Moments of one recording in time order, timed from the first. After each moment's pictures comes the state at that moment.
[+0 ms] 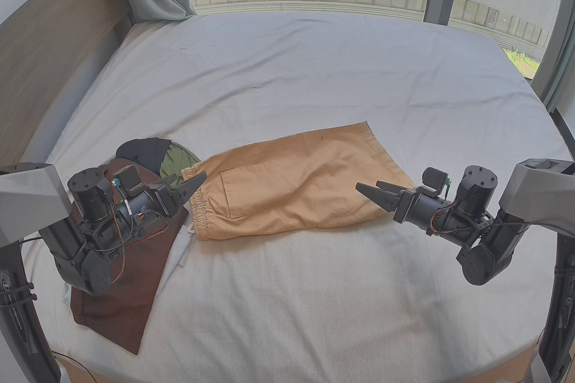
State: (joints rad) left arm -0.12 2.15 -0.58 -1.55 -0.44 -0.38; right arm 0.29 2.25 -0.71 -1.54 0.55 0.48
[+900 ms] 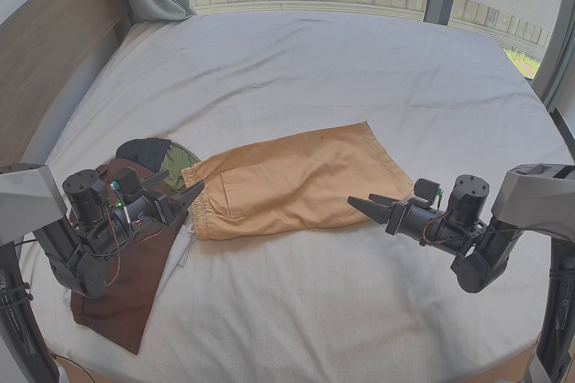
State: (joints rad) left arm -0.11 2.12 -0.54 -1.55 -0.43 -0.11; right arm 0.32 2.28 -0.69 -1.54 0.53 0.48
